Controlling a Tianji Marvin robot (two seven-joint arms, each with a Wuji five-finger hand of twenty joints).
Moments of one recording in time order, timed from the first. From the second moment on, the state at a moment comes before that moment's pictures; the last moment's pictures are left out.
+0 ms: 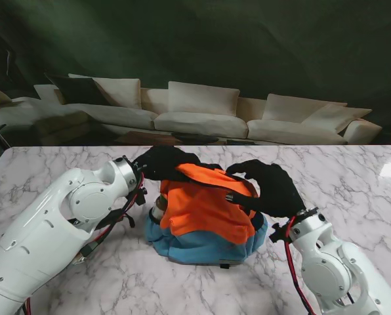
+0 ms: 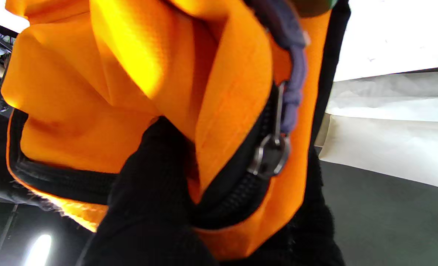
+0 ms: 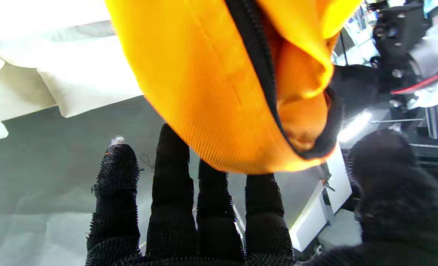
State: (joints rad) left arm 1.18 -1.05 -1.03 -1.62 0.62 -0.31 -0.29; right arm -1.78 -1.13 1.41 -1.90 -0.75 -0.28 -0.14; left_hand 1.15 -0.27 0.04 0.00 0.58 0.06 0.65 0.75 0.95 0.07 0.28 0.62 0.88 0.16 0.52 0.69 0.35 0.17 1.05 0.56; right_hand 0.35 -0.36 0.56 -0.11 0.50 -0.05 0.51 0.48 0.58 0.09 0.59 0.41 0.73 0.12 0.42 0.44 0.28 0.34 1.14 0.58
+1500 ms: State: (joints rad) left arm 1.08 -1.12 -0.89 -1.44 0.49 -0.54 -0.01; right arm -1.63 -1.04 1.19 -1.74 -0.69 -0.44 0.18; left_hand 1.23 -0.27 0.04 -0.07 0.62 -0.08 0.60 0.69 0.69 0.06 0.24 0.46 0.62 0.13 0.26 0.55 0.13 0.24 0.84 0.57; right_hand 0.54 -0.33 0.75 -0.09 0.46 -0.20 0.54 0.43 0.56 0.00 0.46 0.28 0.66 0.11 0.26 0.35 0.22 0.34 0.97 0.52
